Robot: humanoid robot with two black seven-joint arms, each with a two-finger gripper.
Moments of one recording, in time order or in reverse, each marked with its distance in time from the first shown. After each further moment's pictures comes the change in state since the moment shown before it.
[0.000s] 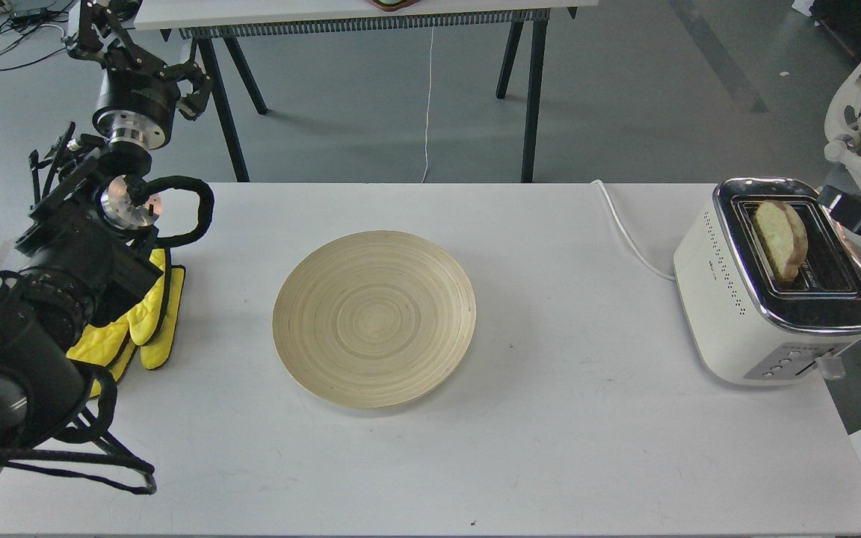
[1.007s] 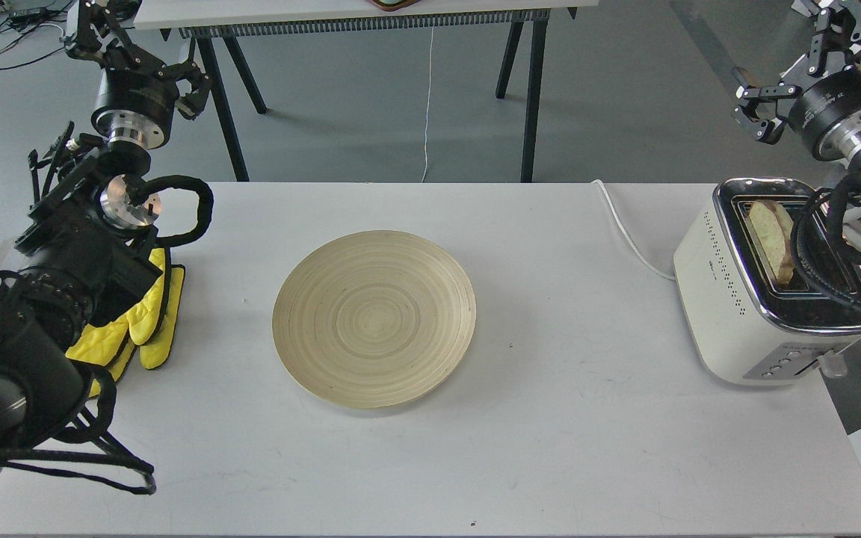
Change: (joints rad) left arm 0.000 0.002 -0.002 0.000 0.000 0.000 0.000; right arm -0.016 0.691 0.548 -0.678 1.175 0.386 0.014
